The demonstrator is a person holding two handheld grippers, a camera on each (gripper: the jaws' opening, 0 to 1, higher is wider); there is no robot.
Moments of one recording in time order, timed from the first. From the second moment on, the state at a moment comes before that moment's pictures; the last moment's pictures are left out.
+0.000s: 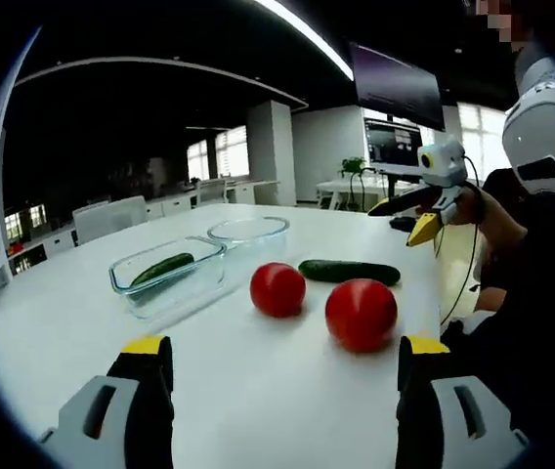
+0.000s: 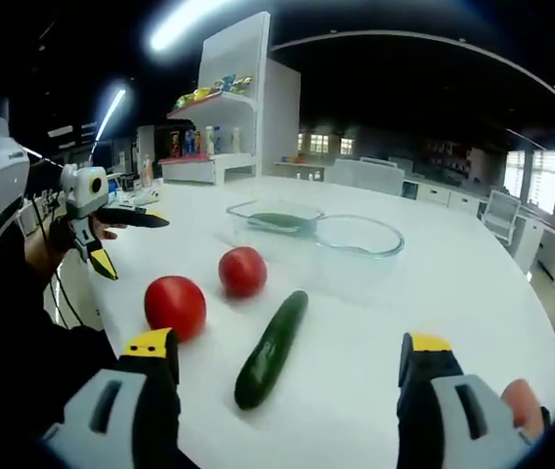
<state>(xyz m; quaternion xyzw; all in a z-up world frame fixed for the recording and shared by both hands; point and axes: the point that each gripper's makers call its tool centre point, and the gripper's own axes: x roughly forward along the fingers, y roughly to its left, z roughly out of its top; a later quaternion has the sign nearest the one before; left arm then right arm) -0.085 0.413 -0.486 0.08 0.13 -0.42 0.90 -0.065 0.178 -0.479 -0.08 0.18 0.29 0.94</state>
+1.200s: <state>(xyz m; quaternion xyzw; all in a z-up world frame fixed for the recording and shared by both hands) -0.086 0.416 -0.492 0.12 0.12 -0.39 0.90 -0.027 0.217 -0.549 -0.11 0.23 0.29 0.92</state>
